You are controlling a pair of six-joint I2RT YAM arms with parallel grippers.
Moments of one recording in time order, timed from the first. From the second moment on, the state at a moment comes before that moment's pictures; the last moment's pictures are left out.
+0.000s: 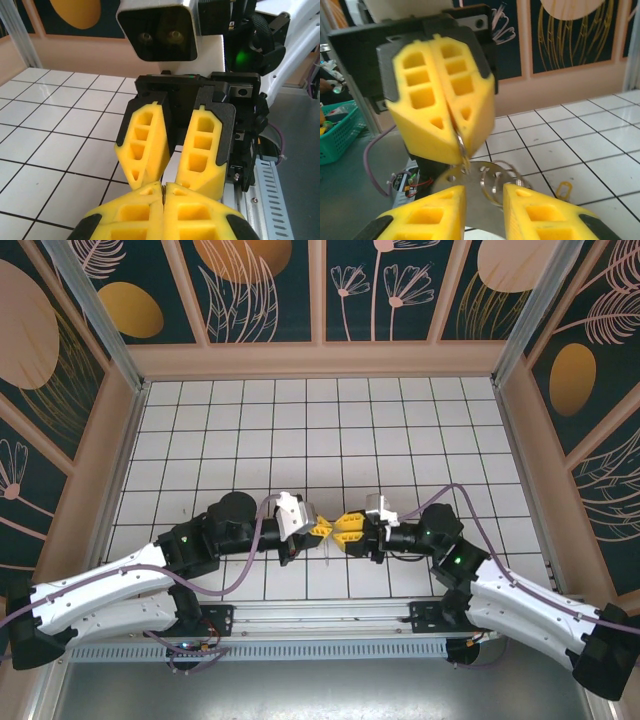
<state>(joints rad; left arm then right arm) -1.10 0.89 0.75 -0.13 0.28 0.05 0.89 0.69 0.34 0.38 -0.62 0.12</state>
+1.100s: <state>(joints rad) -1.10 0.91 0.74 -0.05 0.33 0.06 0.93 0.65 0.33 0.43 -0.59 0.08</state>
